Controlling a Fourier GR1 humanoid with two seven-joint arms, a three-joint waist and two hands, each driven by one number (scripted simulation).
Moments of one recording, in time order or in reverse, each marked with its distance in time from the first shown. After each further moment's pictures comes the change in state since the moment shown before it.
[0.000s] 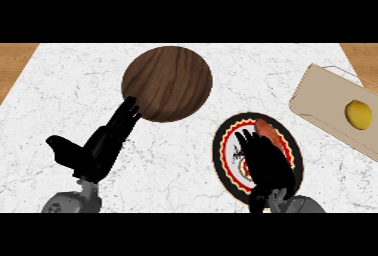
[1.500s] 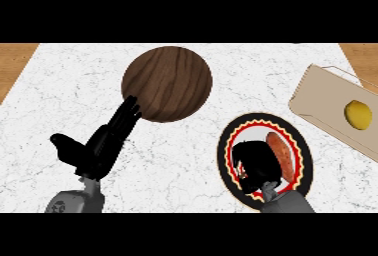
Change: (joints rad) left arm -0.006 -0.063 0.064 0.023 -0.062 -0.062 0.002; right arm 0.007 0.080 -0.081 0.274 0.206 -0.251 -0.350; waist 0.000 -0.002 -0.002
